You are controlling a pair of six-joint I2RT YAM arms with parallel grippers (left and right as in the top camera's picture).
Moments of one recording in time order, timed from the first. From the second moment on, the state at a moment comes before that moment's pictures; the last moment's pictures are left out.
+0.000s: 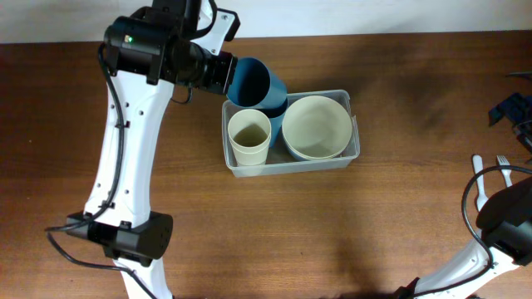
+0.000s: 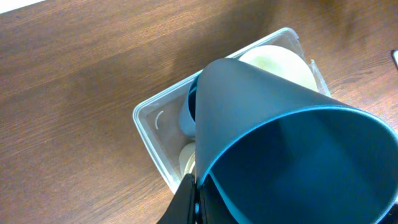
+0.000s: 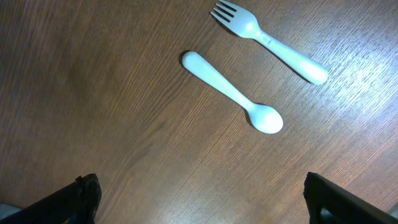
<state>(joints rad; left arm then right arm) -0.28 2.02 2.50 -1.52 0.24 0.06 -0.61 2.07 2.11 -1.51 0.03 0.42</state>
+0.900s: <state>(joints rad) -0.24 2.02 2.52 -1.50 0.16 0.06 -0.61 2.07 2.11 -1.51 0.03 0.41</state>
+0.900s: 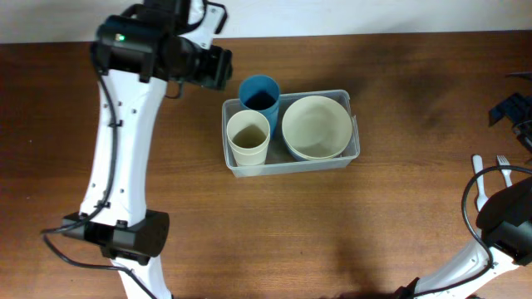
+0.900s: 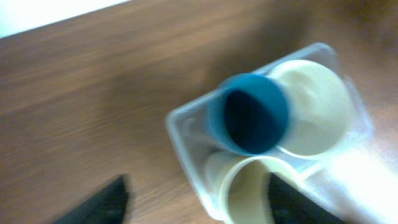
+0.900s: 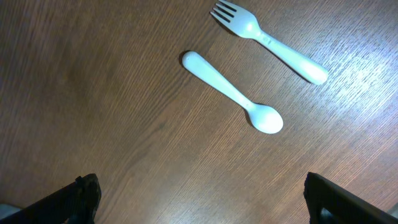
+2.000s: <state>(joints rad) 0.10 2.02 2.58 -1.50 -0.18 0.00 -0.61 2.07 2.11 -1.31 -0.24 0.37</state>
